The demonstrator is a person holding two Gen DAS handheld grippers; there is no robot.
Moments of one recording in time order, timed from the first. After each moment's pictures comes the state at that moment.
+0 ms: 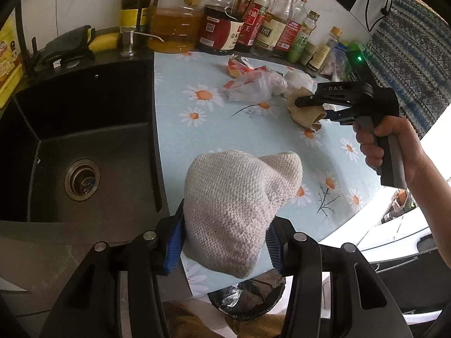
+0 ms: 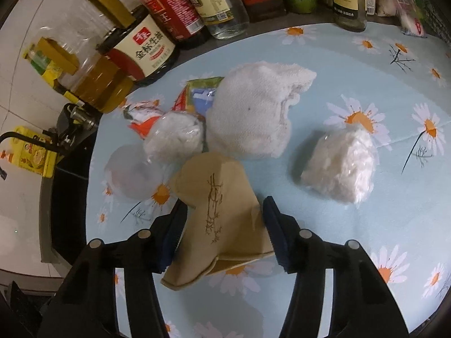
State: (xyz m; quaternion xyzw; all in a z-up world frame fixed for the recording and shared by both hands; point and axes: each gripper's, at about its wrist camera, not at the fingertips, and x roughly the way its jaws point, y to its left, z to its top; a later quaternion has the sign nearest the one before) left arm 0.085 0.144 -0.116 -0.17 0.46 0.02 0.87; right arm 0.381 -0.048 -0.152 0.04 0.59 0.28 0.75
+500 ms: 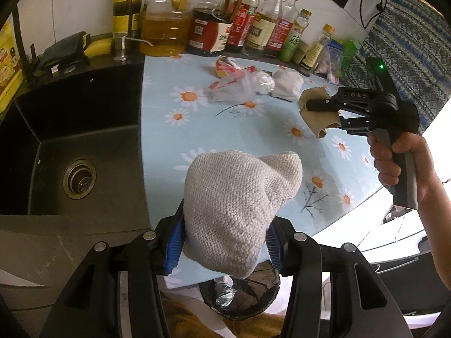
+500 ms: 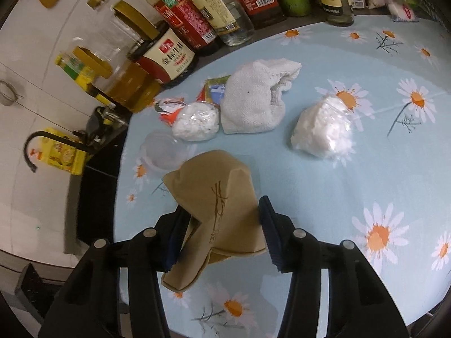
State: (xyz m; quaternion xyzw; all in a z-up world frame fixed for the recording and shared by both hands) left arm 0.086 0.115 -0.107 -0.16 0.46 0.02 0.87; right arm 0.350 -0.091 -0.127 0.09 0.58 0.33 0.74
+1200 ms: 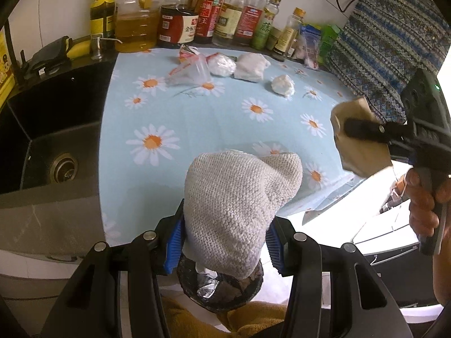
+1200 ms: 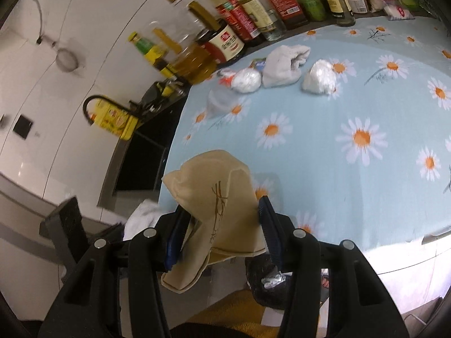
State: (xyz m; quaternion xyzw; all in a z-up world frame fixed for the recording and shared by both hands) left arm 0.067 0.043 -0.108 -0.15 0.47 0.01 0.87; right arm 0.224 -0.175 -0.087 0.09 0.54 0.43 0.71
